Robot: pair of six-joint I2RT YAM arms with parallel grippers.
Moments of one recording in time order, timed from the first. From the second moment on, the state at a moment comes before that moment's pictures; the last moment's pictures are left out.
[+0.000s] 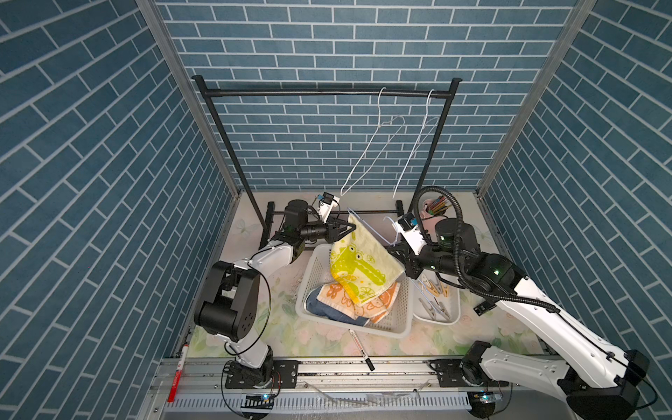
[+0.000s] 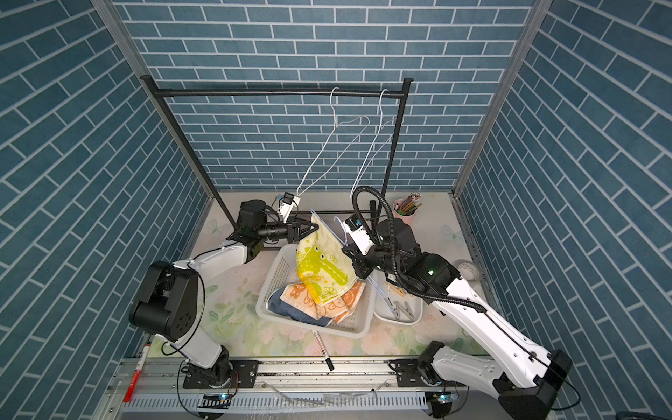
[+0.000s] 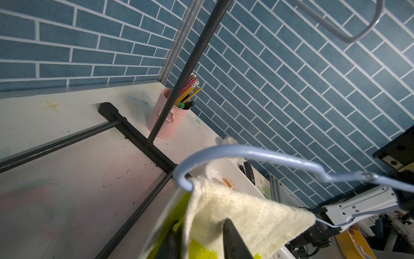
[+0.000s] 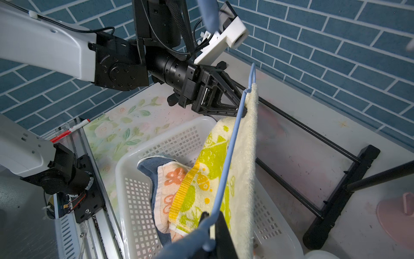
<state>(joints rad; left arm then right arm) -0.30 1.66 1.02 0.35 0.97 -0.33 0.80 1.06 1.17 -0.62 -0.20 0.01</state>
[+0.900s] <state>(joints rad) -0.31 1.20 1.00 0.10 0.87 -0.13 0.80 1.08 1.16 -0.68 -0.07 0.01</state>
